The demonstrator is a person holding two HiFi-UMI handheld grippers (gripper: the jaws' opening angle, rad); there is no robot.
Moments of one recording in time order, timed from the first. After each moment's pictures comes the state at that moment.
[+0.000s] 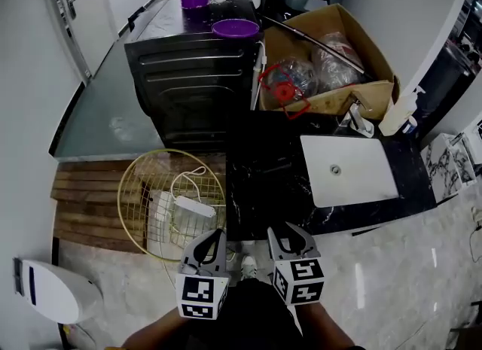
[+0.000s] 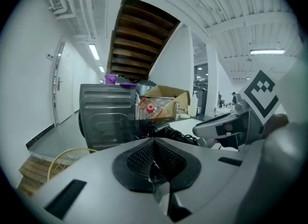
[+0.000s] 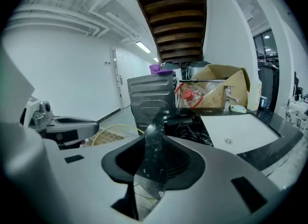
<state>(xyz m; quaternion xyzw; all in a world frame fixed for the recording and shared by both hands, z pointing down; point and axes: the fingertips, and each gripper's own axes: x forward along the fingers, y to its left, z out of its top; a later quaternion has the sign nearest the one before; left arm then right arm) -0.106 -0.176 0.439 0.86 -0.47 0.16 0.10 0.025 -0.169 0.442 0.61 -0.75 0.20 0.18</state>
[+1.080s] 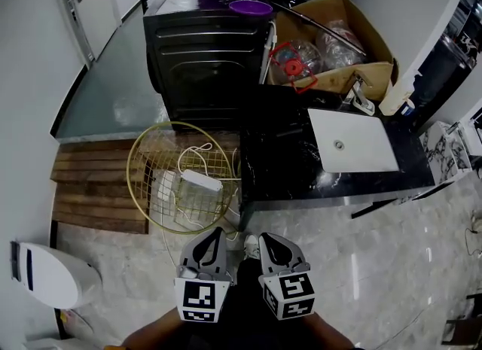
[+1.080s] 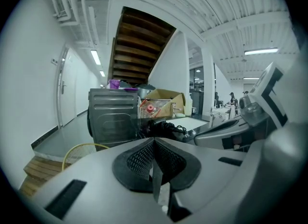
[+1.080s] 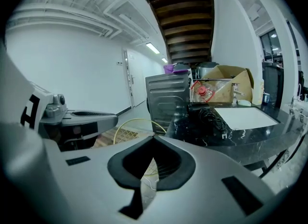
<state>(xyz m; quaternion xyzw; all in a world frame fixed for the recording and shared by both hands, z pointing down) -0.171 -0.074 0.441 0.87 -0.47 0.14 0.08 -0.079 -0.048 0.457 0.57 -0.78 0.19 0.17</state>
